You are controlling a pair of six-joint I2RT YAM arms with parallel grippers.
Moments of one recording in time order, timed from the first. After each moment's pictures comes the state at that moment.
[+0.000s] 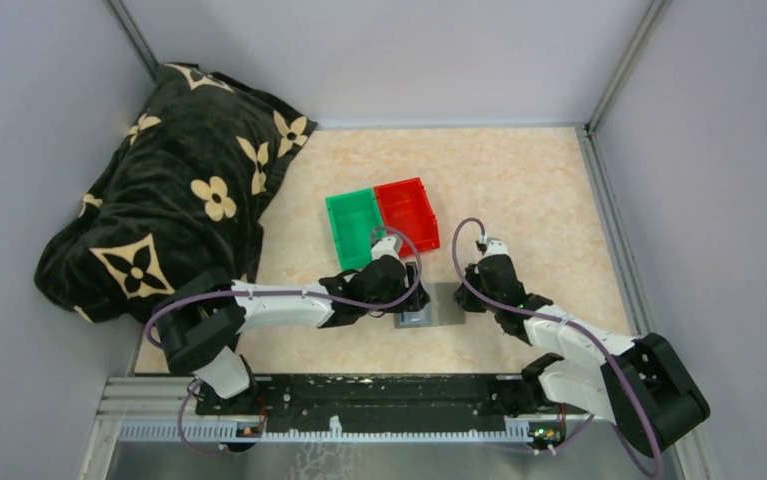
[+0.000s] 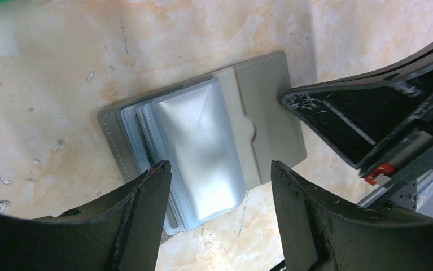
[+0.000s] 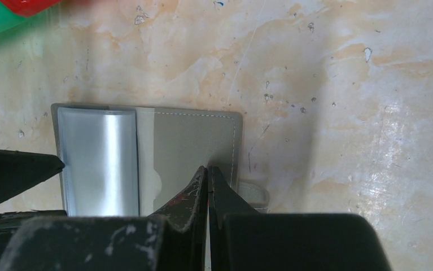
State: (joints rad) left arm -1.08 1.61 0.80 0.13 -0.23 -0.93; right arm 0.51 1.07 0.29 0.05 0.01 0.56
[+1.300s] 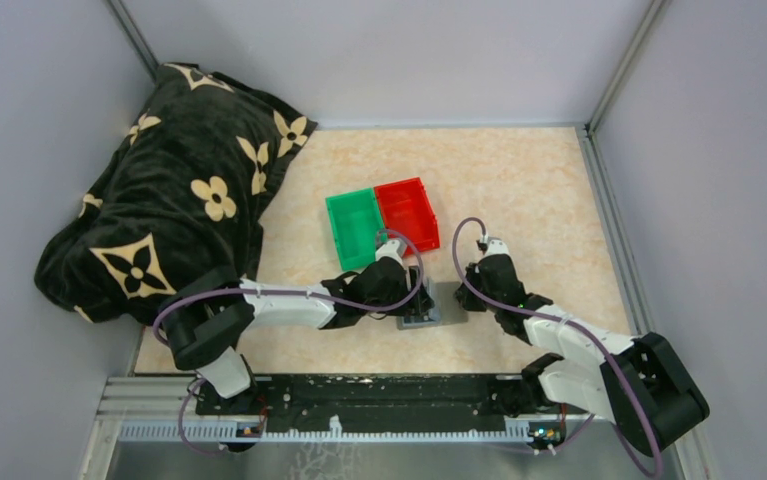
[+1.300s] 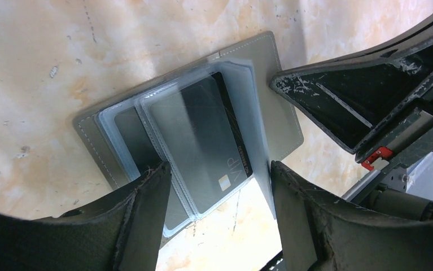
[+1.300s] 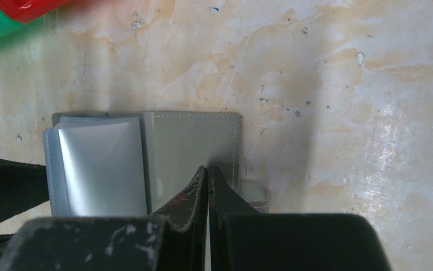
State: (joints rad) left arm -1.08 1.65 0.77 0.21 -0.14 -0.93; right arm 0.51 1.07 0.29 0.06 0.02 0.56
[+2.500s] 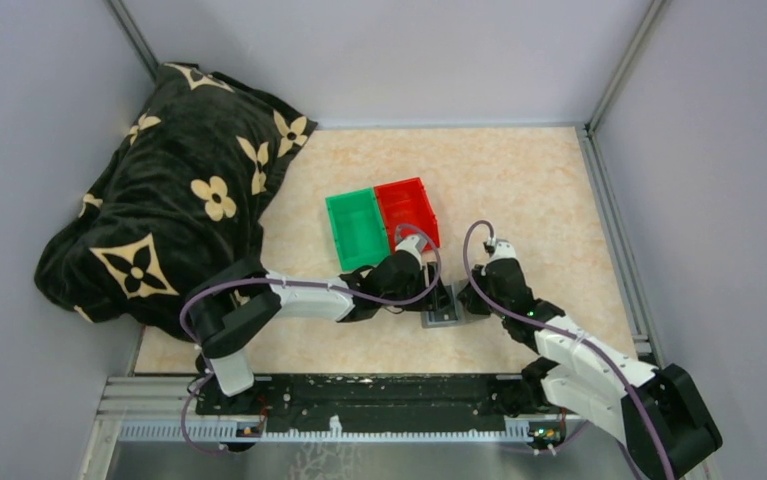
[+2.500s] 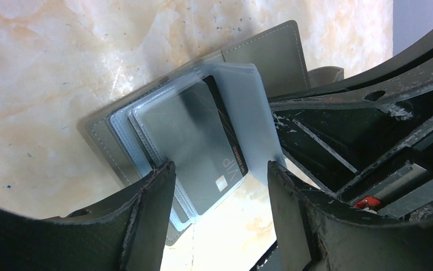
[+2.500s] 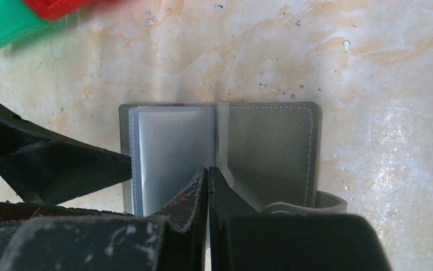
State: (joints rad) left arm -1.08 1.78 0.89 0.30 -0.04 -0.92; right arm 0.51 0.91 0.27 -0.05 0.02 0.57
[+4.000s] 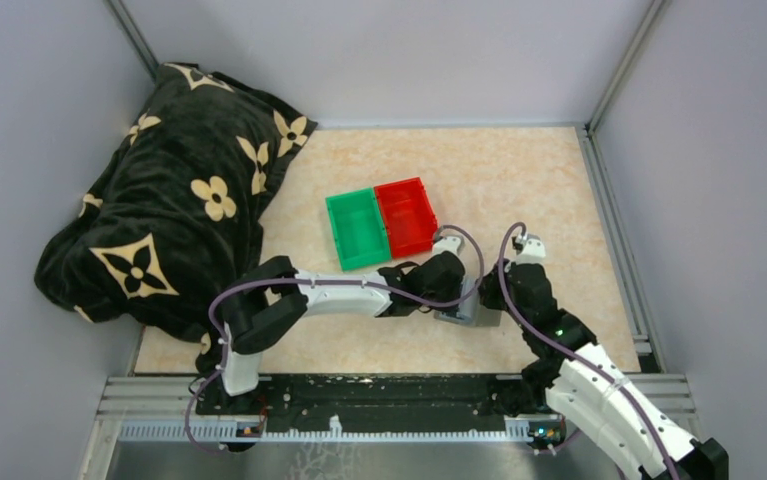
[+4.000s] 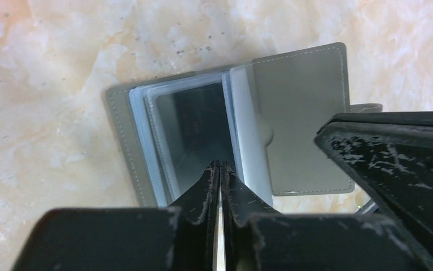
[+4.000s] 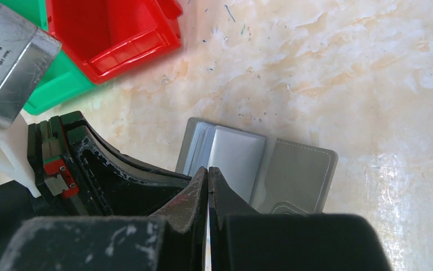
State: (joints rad) left arm -1.18 1.95 1.22 0.00 -0.21 -0.78; right arm 0.51 0.54 0.35 -0.33 0.18 0.59
